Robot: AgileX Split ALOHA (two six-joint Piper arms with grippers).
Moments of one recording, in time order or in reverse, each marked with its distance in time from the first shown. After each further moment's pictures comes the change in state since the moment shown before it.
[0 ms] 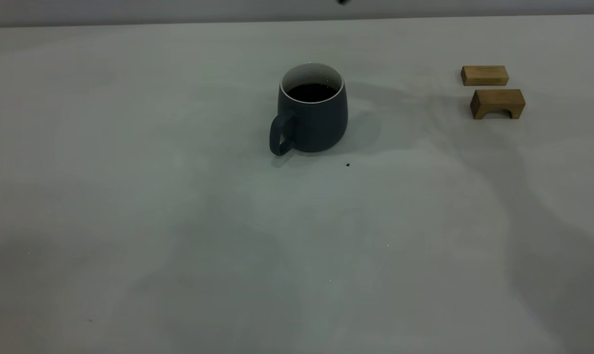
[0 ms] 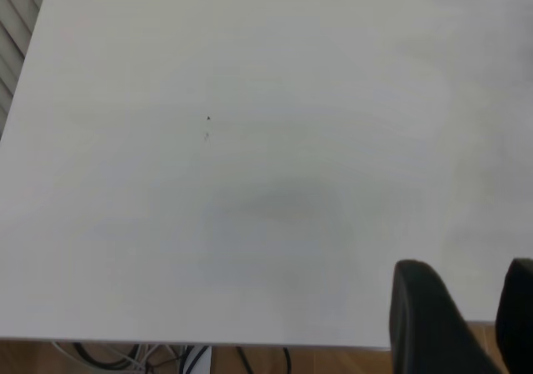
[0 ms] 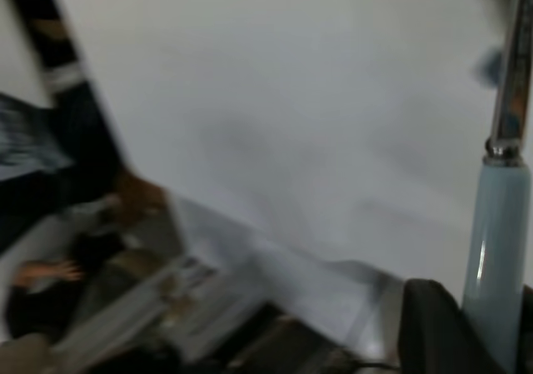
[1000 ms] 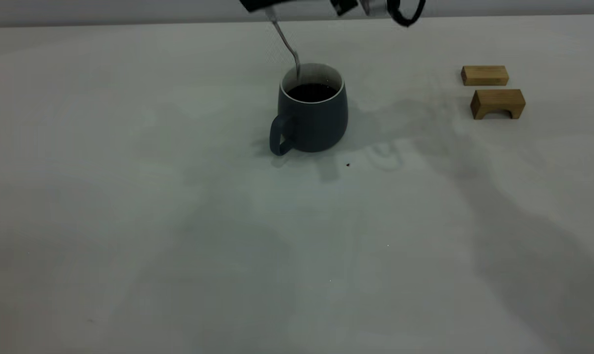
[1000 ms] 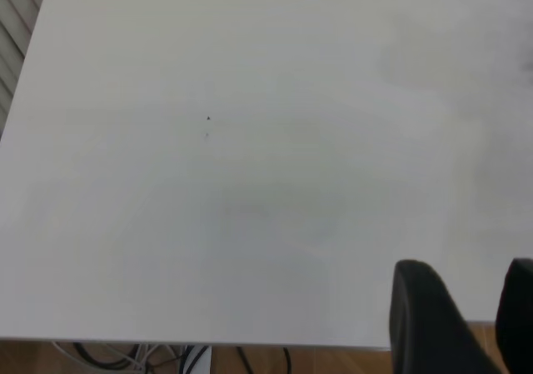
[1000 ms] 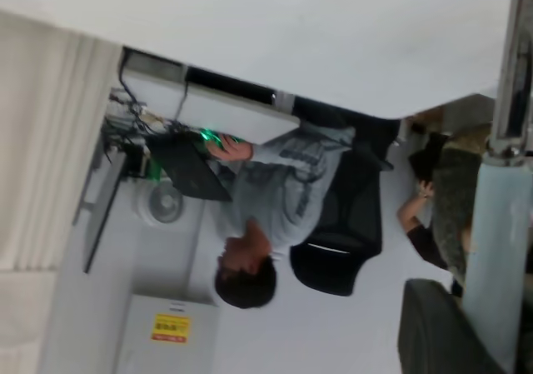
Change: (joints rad) left arm 0.000 0.000 0.000 0.000 0.000 0.000; right arm 0.073 0.134 -0.001 0.358 -0.073 0.838
